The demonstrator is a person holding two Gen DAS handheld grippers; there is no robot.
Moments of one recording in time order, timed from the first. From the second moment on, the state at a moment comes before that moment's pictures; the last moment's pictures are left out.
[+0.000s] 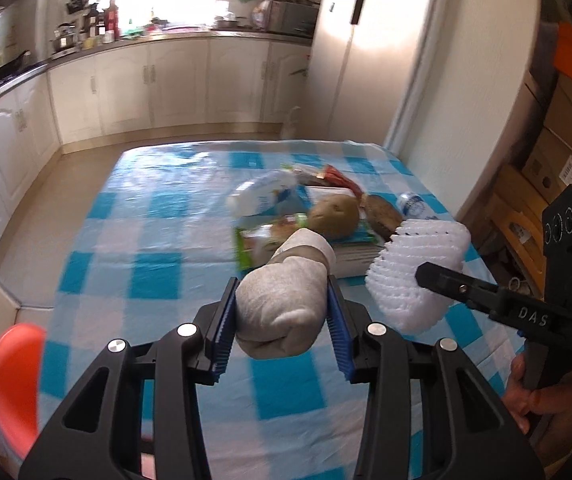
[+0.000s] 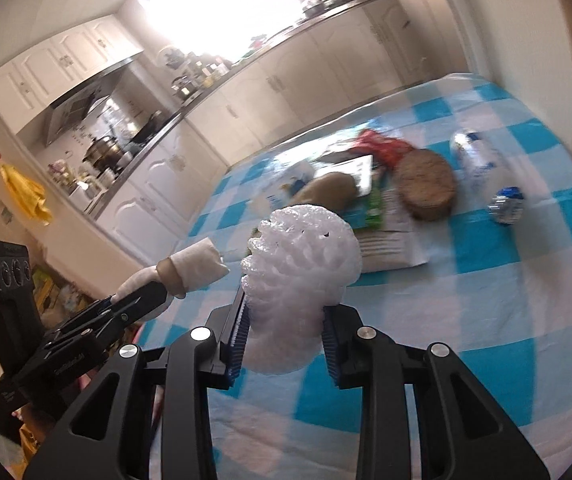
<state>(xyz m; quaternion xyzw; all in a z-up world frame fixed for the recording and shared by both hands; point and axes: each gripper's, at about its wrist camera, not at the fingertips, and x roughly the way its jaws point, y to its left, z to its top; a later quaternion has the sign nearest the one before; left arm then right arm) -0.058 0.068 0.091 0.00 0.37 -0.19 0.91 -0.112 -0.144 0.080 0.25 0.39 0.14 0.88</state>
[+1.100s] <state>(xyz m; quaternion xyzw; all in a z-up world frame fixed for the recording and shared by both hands) -0.100 0.370 0.009 -0.12 0.43 0.15 0.88 -0.025 0.246 0.081 0.04 0.55 0.41 0.73</state>
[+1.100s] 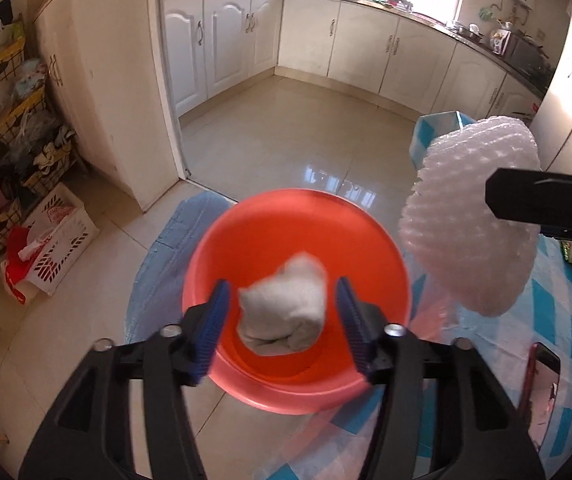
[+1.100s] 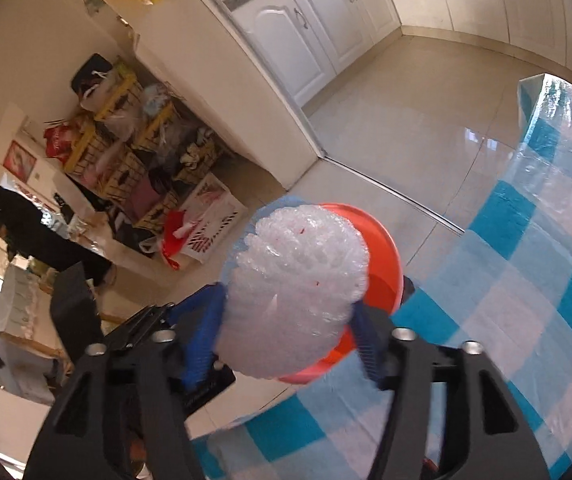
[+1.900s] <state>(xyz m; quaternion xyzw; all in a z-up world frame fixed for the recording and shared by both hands) -0.132 0.330 0.073 -0.11 0.32 0.14 0.93 -0.077 0.079 0.125 0.10 0.43 0.26 0.86</state>
